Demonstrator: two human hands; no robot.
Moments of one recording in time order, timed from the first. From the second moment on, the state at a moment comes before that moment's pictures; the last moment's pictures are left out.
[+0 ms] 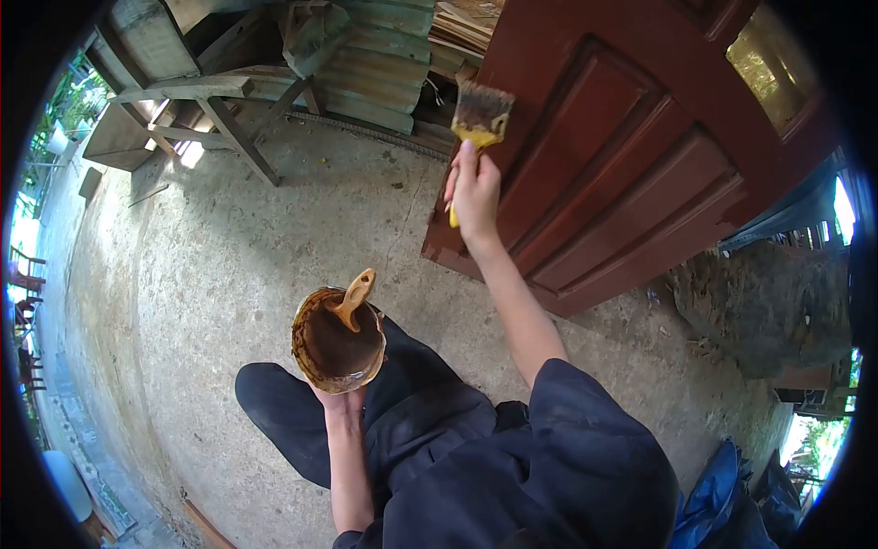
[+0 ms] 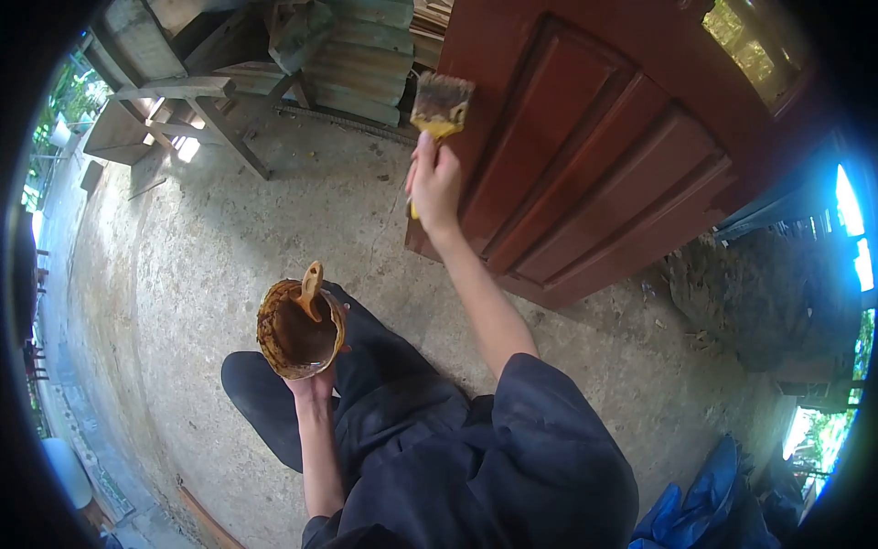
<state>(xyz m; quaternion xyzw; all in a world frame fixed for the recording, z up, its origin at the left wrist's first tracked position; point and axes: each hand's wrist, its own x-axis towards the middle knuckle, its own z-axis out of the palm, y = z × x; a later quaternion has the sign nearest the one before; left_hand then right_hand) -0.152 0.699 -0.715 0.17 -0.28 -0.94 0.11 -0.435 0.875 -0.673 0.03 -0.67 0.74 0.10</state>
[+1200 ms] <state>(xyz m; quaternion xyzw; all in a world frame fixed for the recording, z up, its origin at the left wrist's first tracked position) -0.132 0.669 -0.722 0.07 -0.23 -0.97 0.05 -0.235 1.065 -1.018 -0.36 -0.91 0.14 -0.15</state>
